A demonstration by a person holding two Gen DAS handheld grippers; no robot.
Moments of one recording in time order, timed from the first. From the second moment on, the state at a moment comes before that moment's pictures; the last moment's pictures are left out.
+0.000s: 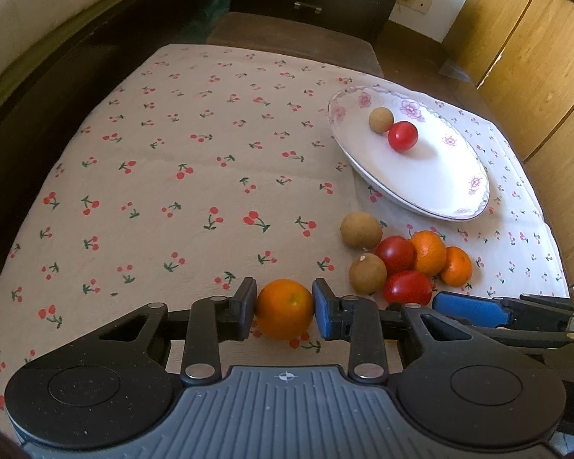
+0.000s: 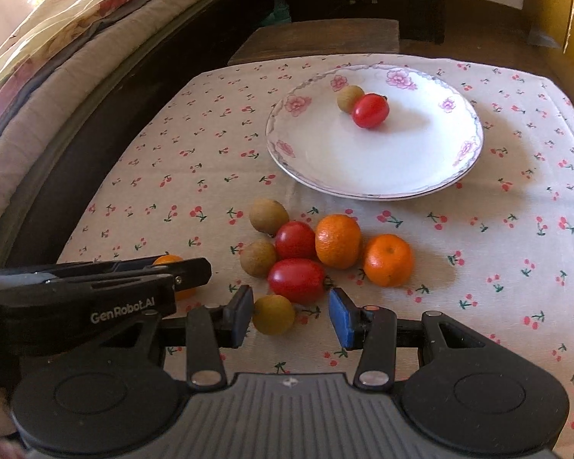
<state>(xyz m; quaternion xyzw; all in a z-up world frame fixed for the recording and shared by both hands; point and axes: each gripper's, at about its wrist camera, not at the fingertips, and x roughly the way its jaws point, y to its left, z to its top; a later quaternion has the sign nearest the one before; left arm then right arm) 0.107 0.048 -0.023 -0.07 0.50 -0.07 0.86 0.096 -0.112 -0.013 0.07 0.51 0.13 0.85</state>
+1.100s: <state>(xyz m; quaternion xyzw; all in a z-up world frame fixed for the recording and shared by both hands) 0.086 0.044 -0.022 -0.04 0.50 -0.08 0.86 0.072 -0.118 0.002 0.02 0.49 0.13 0.86</state>
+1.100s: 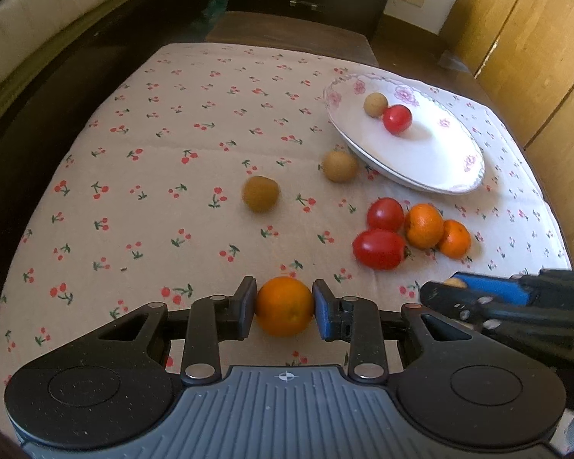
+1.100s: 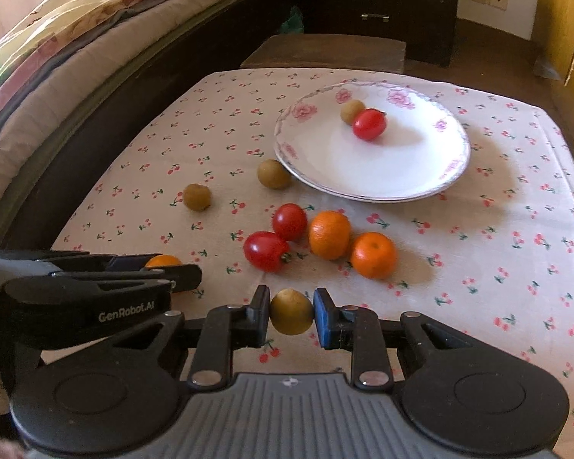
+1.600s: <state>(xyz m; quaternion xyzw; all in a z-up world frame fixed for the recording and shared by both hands) 0.084 0.036 -0.002 -0.06 0.48 -0.09 0.87 0.075 -0.137 0.028 0.04 0.47 0.12 0.87</state>
